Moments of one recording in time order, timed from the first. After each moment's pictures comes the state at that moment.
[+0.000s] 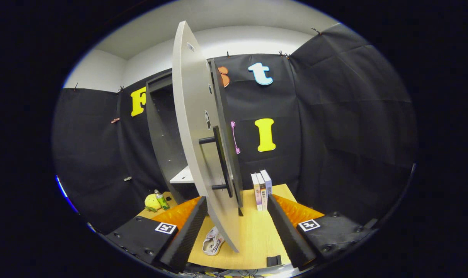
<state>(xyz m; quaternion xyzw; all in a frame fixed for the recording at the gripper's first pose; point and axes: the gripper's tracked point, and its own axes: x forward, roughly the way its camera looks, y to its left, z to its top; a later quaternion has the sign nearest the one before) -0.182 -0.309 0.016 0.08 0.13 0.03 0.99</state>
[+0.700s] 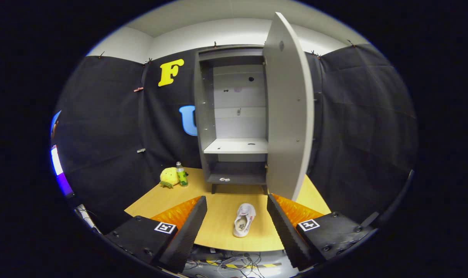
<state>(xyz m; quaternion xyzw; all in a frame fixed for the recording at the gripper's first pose) -0.257 -0.103 -0.044 0.01 0.19 0.09 0.98</state>
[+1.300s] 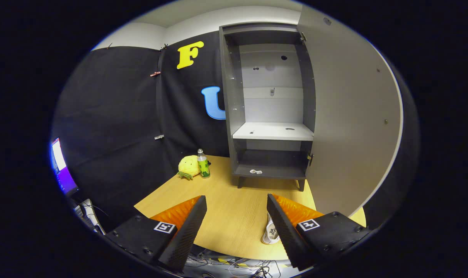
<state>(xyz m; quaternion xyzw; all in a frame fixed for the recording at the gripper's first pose) -0.173 -0.025 -0.131 0.01 0.24 0.17 0.96</state>
